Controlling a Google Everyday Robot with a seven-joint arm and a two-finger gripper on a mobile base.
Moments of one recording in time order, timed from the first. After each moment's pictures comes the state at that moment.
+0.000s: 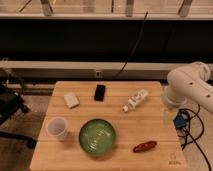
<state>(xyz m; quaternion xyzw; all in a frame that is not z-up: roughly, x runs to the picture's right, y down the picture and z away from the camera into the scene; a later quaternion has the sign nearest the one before) 0.291 0.110 0.682 -0.28 0.02 0.03 0.96</state>
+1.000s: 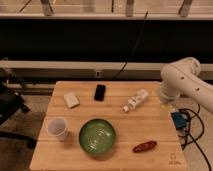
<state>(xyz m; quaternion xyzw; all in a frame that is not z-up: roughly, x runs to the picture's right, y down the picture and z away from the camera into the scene) 0.282 0.084 0.714 -0.28 0.03 0.00 0.96</state>
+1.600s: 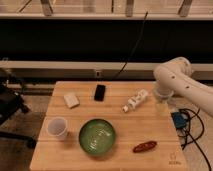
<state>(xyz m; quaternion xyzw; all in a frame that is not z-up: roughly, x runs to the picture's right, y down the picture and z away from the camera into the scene) 0.272 0.081 0.745 -0.28 0.03 -0.02 0.96</state>
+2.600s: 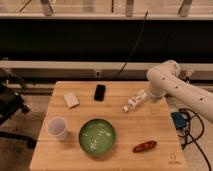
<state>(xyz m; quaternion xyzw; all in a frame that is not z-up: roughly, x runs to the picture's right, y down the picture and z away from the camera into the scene) 0.256 0.085 0.795 -0.28 0.01 -0.05 0.96</state>
